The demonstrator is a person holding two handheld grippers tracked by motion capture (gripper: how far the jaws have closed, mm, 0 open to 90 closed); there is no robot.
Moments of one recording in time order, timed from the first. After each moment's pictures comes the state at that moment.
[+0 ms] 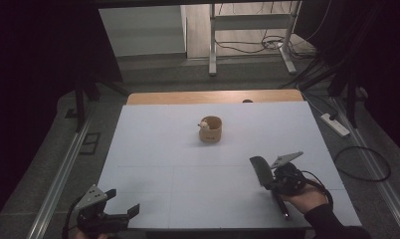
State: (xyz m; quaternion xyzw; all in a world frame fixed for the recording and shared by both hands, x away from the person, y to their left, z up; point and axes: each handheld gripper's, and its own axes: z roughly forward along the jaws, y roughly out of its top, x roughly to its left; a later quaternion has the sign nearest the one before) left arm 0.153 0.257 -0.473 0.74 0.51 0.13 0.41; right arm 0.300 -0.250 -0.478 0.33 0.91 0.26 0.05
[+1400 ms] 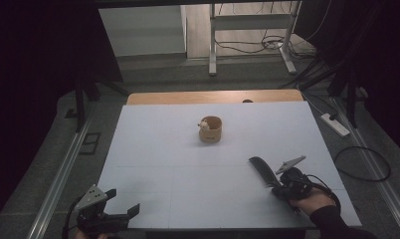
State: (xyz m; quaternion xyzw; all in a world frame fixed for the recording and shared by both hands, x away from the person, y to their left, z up) left arm 0.154 0.257 -0.473 0.74 0.51 0.13 0.42; right arm 0.301 -0.275 -0.497 0.35 0.91 0.20 0.04
